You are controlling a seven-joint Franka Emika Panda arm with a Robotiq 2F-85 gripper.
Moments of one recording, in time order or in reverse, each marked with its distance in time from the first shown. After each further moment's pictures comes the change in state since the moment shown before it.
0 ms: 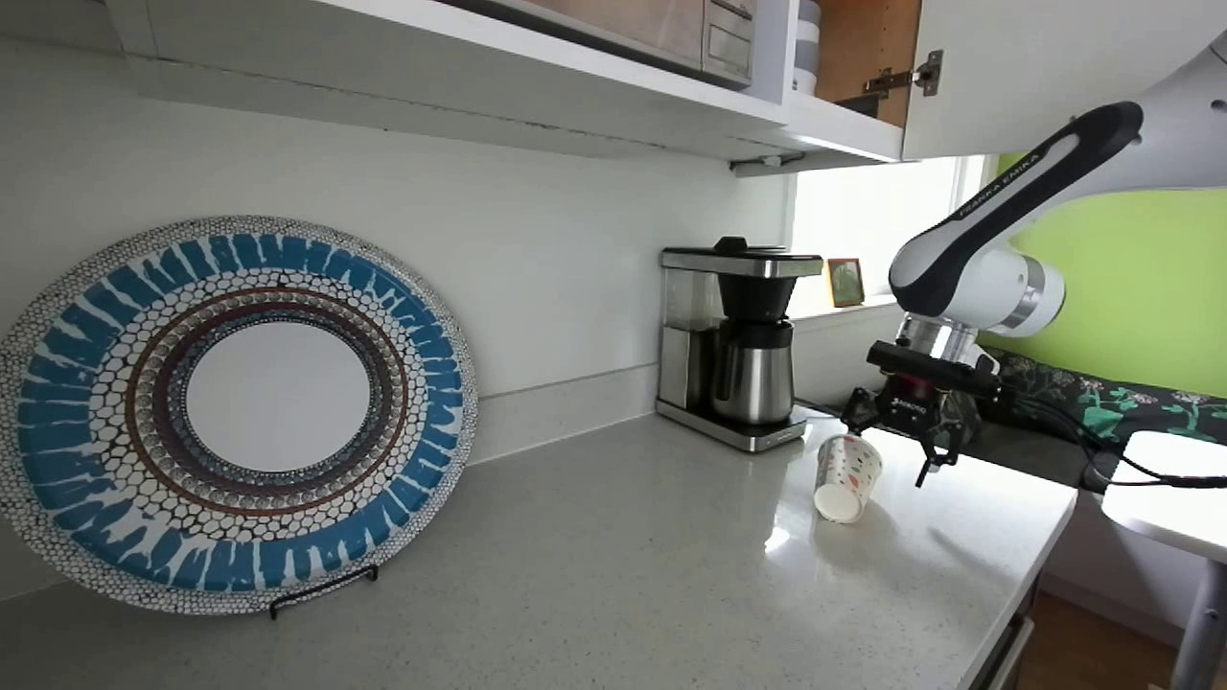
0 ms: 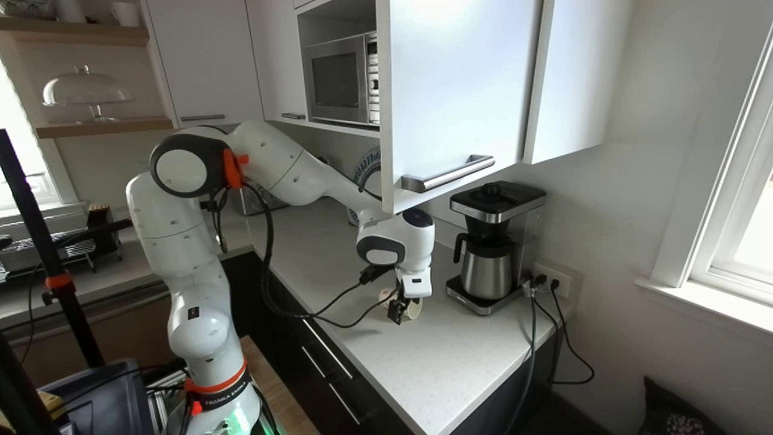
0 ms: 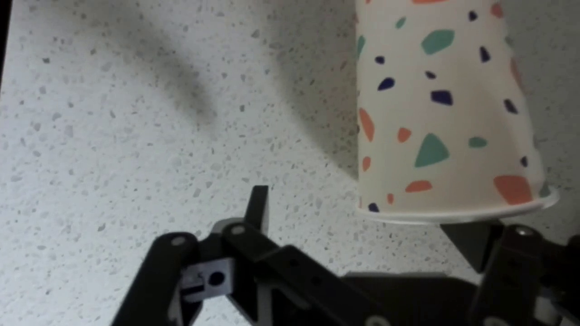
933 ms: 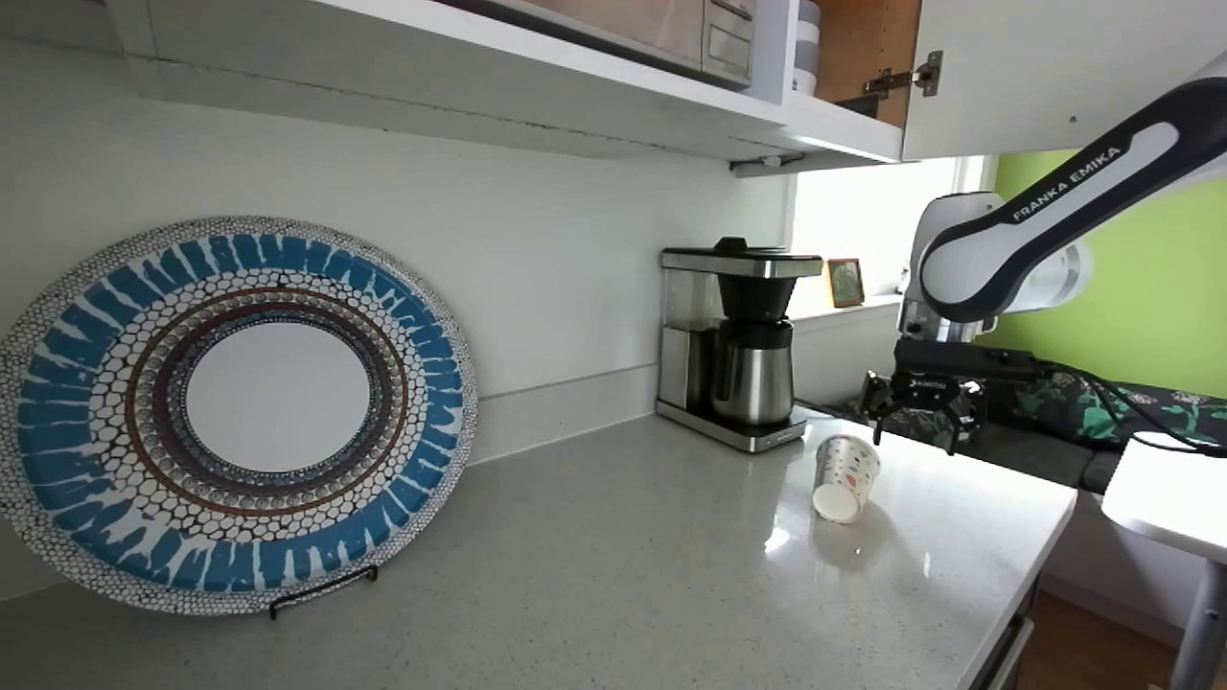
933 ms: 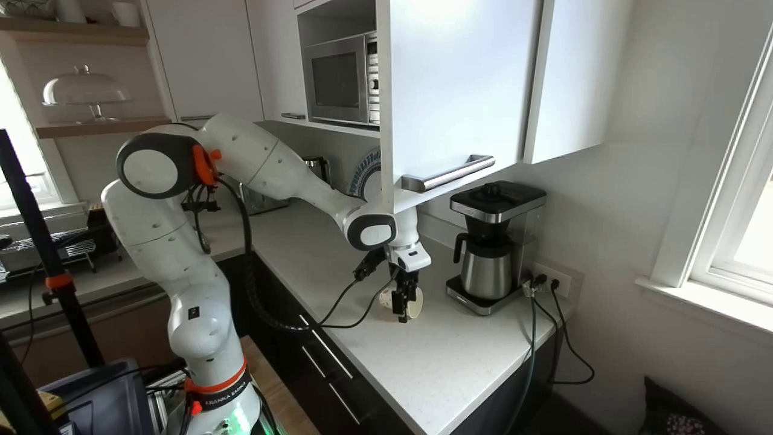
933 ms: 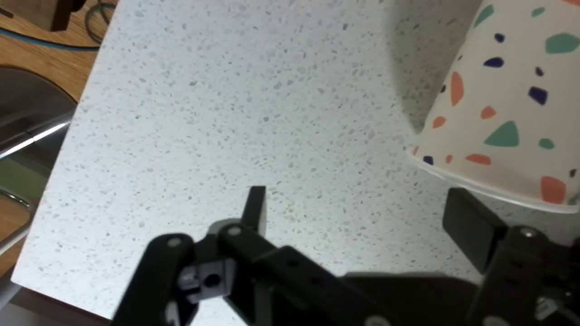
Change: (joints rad) arm 0.005 -0.136 0.036 -0.059 -0.477 0.029 0.044
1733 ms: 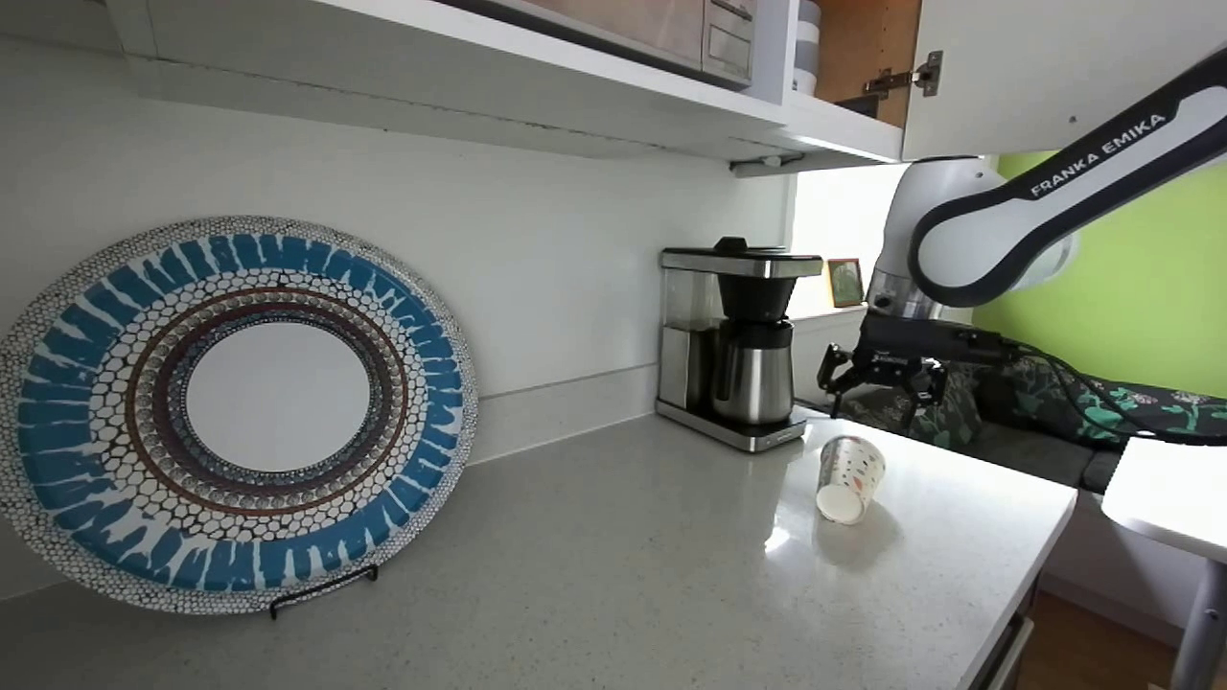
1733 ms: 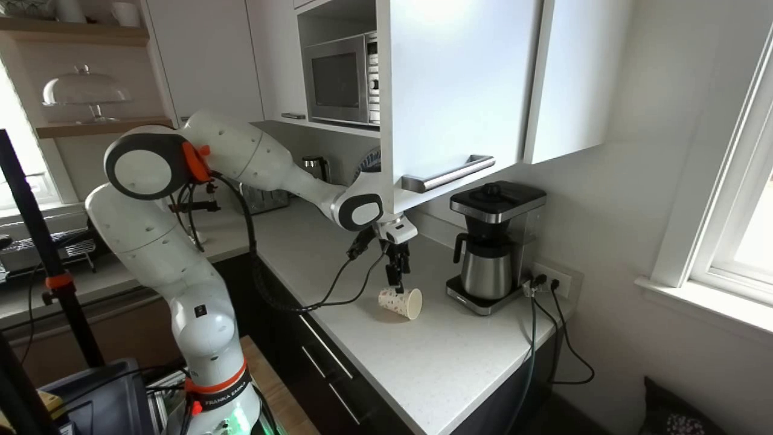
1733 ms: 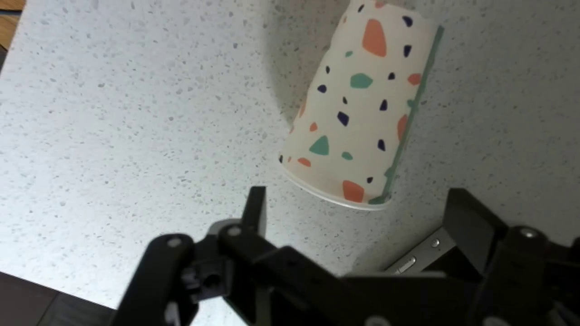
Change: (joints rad) arm 0.119 -0.083 0.036 -0.007 -0.045 0.045 0.108
